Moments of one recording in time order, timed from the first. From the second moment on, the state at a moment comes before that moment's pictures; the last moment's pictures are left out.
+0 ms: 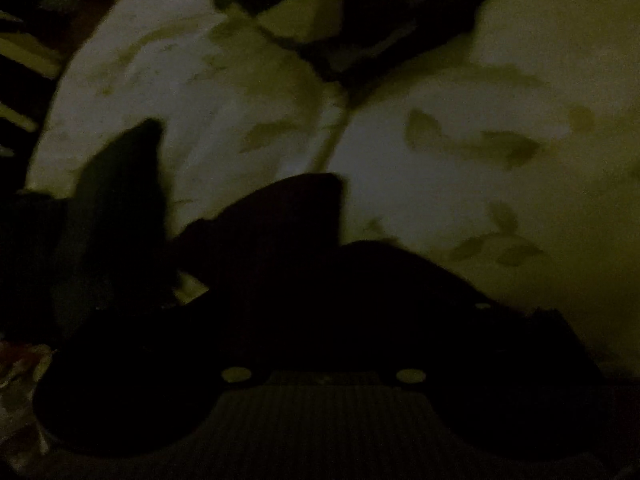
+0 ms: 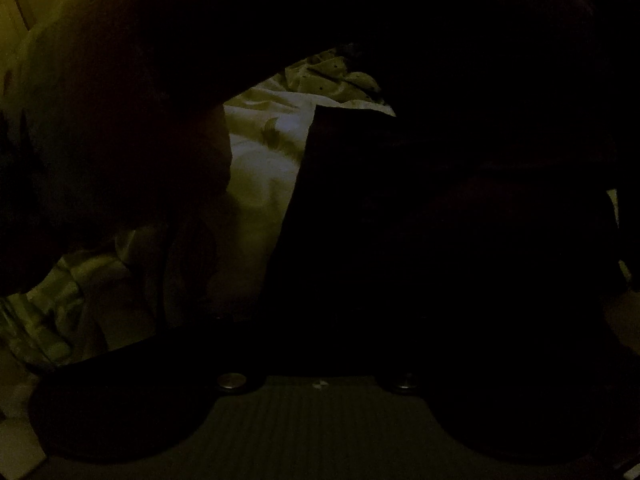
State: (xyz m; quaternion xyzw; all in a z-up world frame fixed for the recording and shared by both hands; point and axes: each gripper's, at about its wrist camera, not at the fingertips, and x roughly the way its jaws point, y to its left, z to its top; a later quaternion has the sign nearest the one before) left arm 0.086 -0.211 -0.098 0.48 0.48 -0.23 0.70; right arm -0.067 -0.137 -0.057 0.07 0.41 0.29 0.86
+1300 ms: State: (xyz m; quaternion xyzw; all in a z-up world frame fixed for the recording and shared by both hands) left arm 0.140 -0.174 -0.100 0.09 0.67 -0.18 0.72; right arm -0.070 -0.139 -0.060 0.09 0.39 0.31 0.86
